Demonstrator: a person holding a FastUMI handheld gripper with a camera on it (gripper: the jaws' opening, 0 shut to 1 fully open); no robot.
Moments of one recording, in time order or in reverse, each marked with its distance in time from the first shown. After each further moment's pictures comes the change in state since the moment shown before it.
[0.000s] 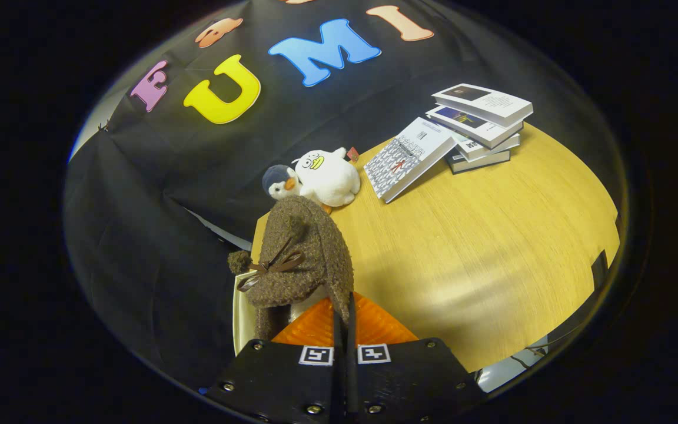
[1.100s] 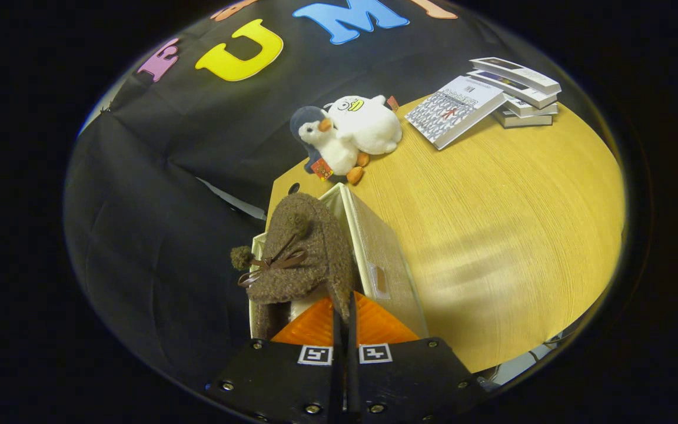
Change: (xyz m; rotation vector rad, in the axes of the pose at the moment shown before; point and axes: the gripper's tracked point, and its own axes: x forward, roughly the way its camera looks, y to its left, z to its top) arm 0.071 0.070 -0.082 -0.015 0.127 0.011
